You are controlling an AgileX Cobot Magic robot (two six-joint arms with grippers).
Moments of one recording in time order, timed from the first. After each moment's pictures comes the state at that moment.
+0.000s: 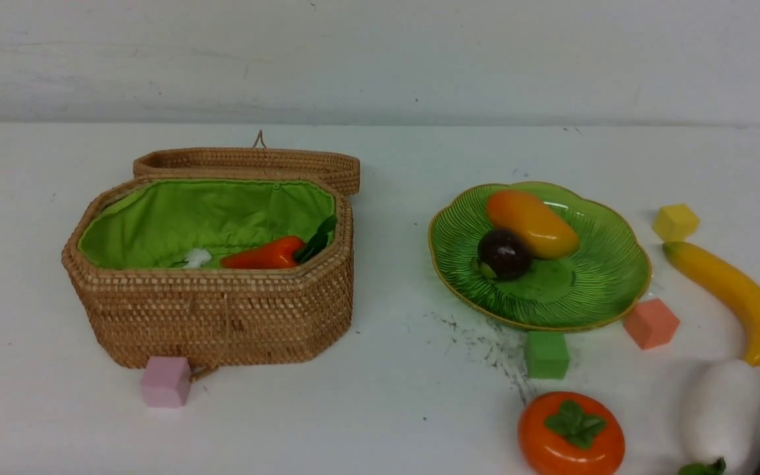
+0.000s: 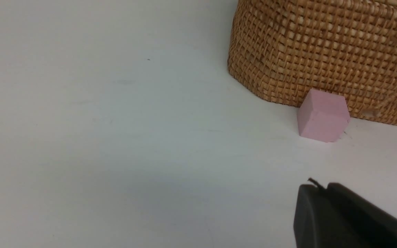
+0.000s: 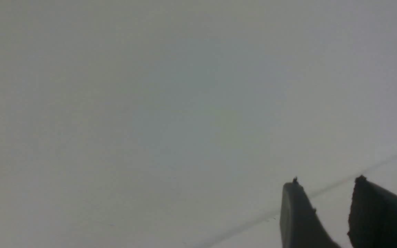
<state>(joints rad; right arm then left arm) 0.01 0.17 -0.60 -0.33 0.40 0.78 -0.02 -0.01 0.03 0.11 0.39 -0.32</state>
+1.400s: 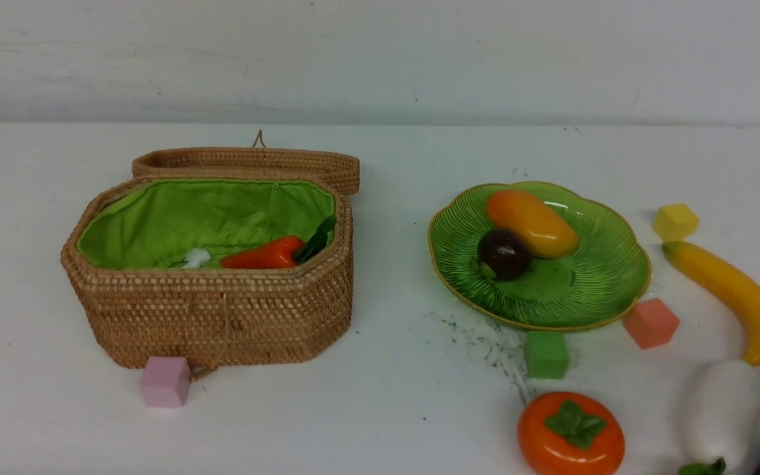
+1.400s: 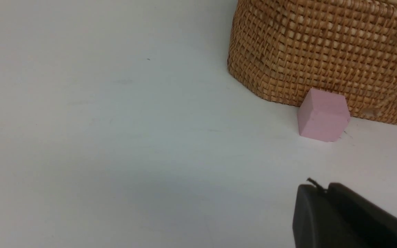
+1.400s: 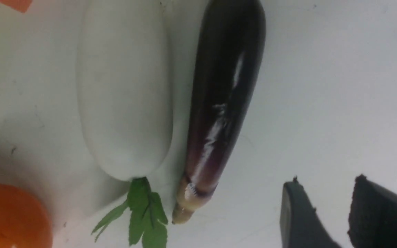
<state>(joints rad) -0.15 1.08 -0.71 0.03 0.94 0.47 -0.02 -0.01 0.03 0.11 0.39 -0.32</state>
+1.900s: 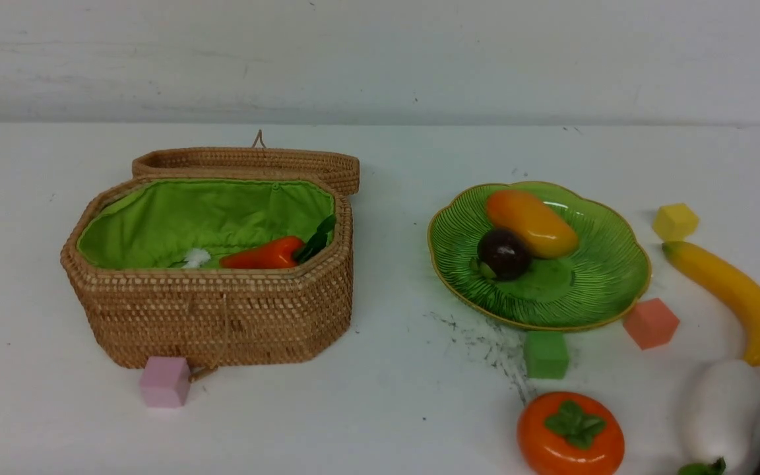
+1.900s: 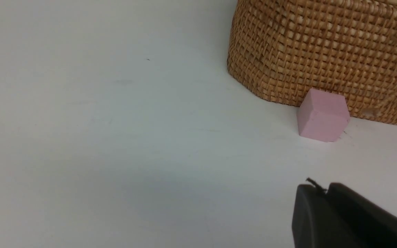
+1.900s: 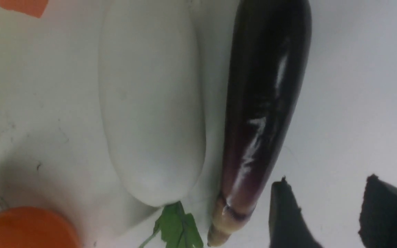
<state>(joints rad) -0.16 1.22 -0.71 0.10 0.83 0.47 -0.02 -0.01 0.03 0.11 0.39 -0.32</state>
